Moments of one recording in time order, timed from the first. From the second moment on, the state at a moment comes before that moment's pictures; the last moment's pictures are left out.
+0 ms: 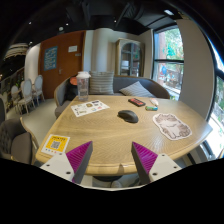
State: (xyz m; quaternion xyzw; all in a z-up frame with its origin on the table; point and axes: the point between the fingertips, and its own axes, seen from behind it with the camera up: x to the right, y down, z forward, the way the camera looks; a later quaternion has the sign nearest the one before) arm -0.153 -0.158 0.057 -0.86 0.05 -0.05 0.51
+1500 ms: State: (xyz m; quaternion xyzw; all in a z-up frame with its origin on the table) arm 0.040 0.093 0.043 -0.88 0.05 -0.11 0.46
